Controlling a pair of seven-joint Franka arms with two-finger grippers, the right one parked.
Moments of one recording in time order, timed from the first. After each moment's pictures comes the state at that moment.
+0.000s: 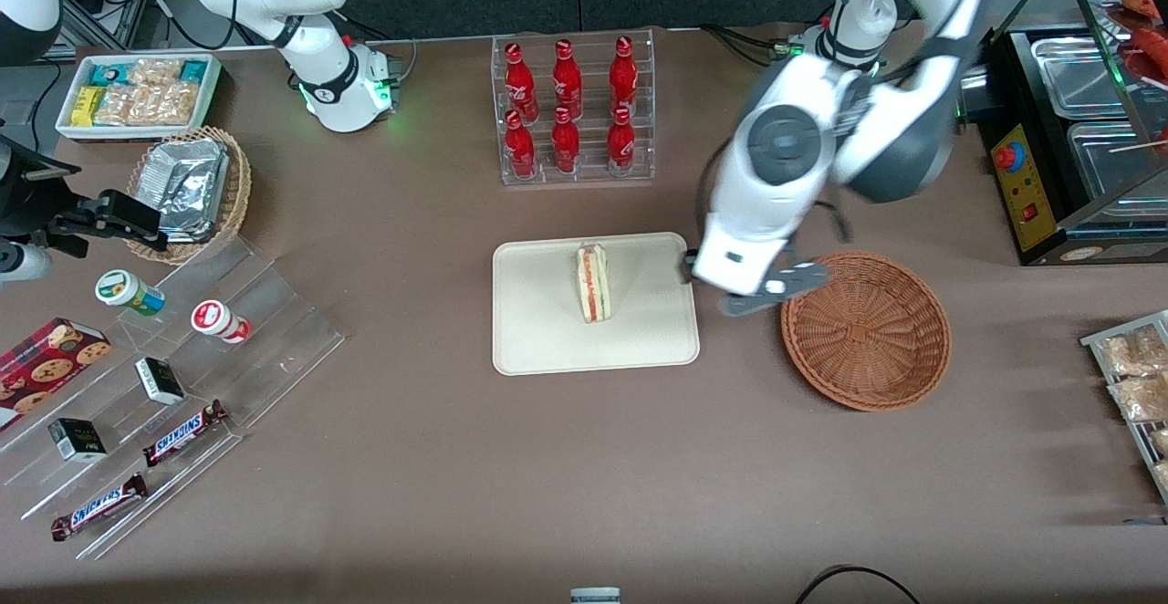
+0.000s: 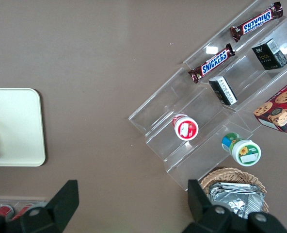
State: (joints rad) arm -0.37 0.27 -0.15 -1.59 0.05 1.74 -0.82
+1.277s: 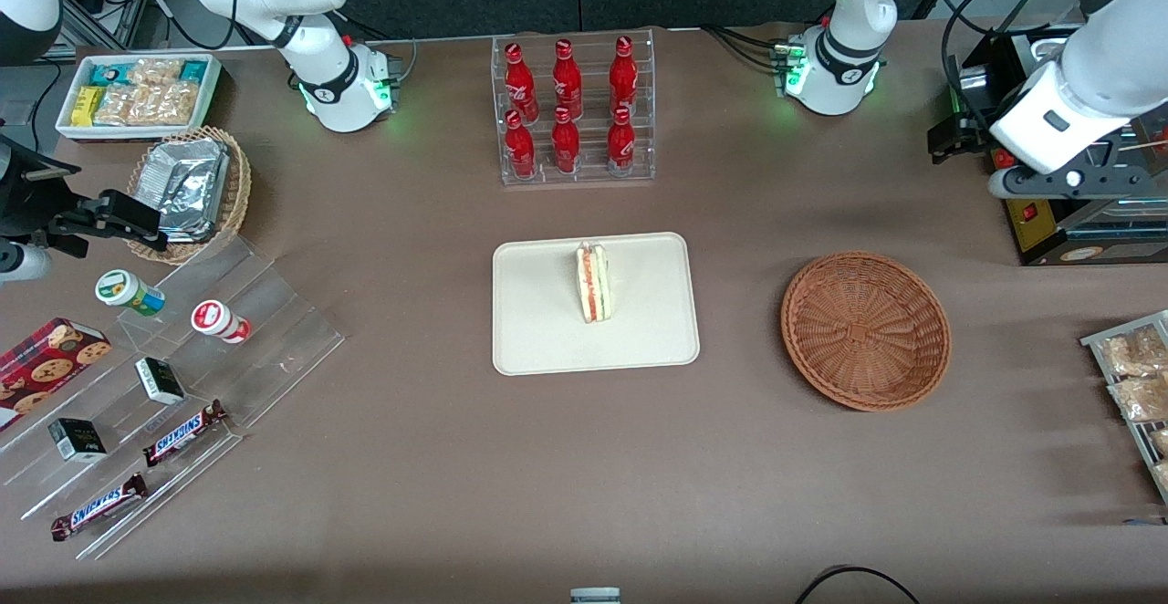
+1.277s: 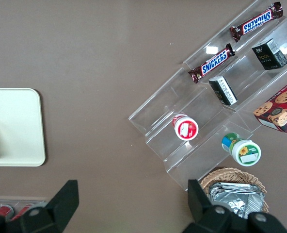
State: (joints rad) arm 0.02 -0.11 -0.12 -1.71 0.04 1.37 -0.05
